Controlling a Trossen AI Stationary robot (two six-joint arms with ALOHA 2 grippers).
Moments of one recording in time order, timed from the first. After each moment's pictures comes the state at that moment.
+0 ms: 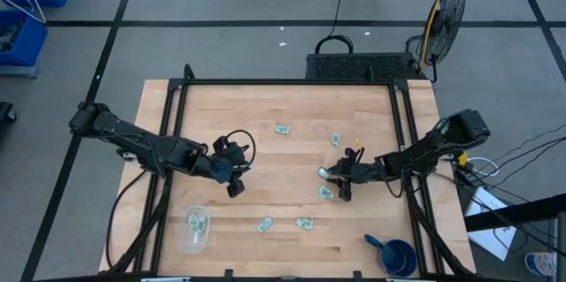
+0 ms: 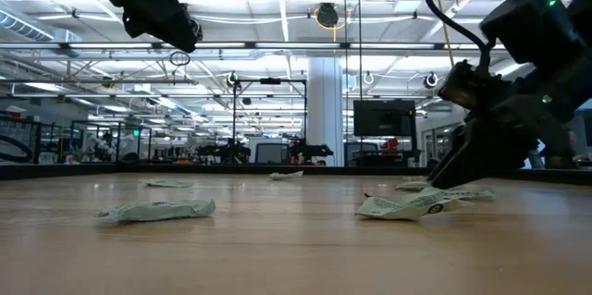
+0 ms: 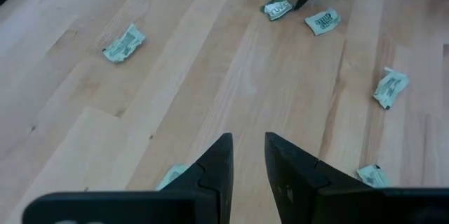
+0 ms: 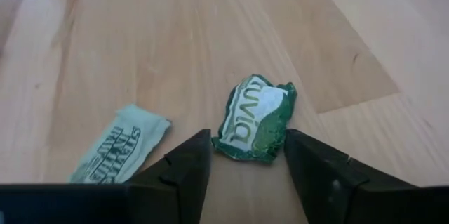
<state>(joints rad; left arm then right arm) -0.32 1.25 0.92 -0.56 -0.39 -0.58 0.26 1.54 0.23 0.58 0.31 0.40</state>
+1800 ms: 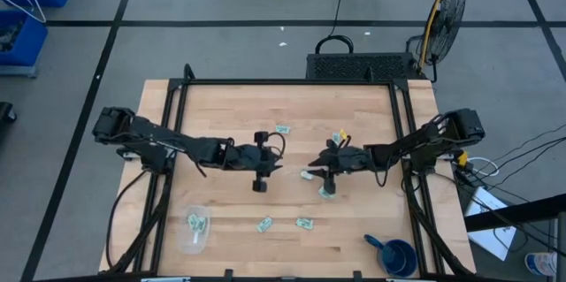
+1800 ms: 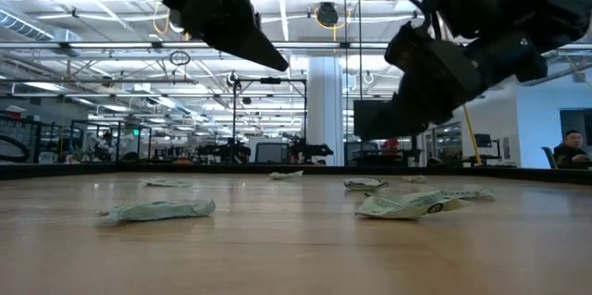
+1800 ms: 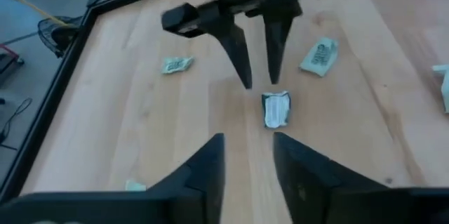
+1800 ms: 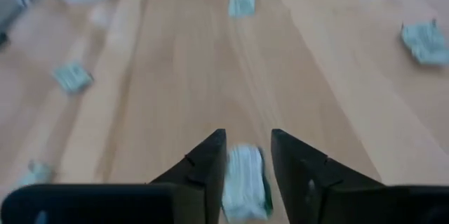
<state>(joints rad) -0.16 1.53 0.92 0.00 -0.26 0.18 0.10 1.55 0.43 0.59 0.10 0.25</state>
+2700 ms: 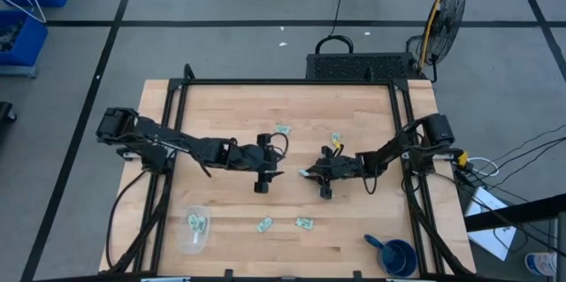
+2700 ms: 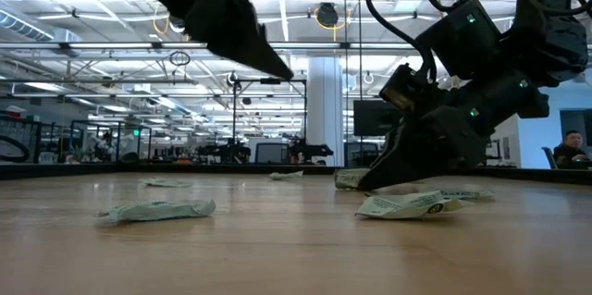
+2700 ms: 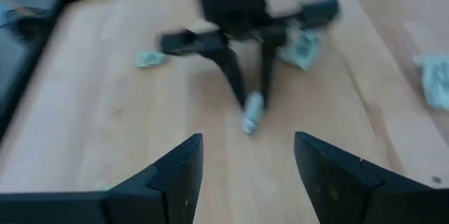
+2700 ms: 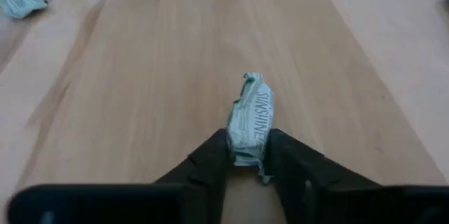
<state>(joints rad) -0.15 1.58 0.92 0.02 -0.19 0.17 0.12 1.83 0.43 0.81 0.15 0.14</state>
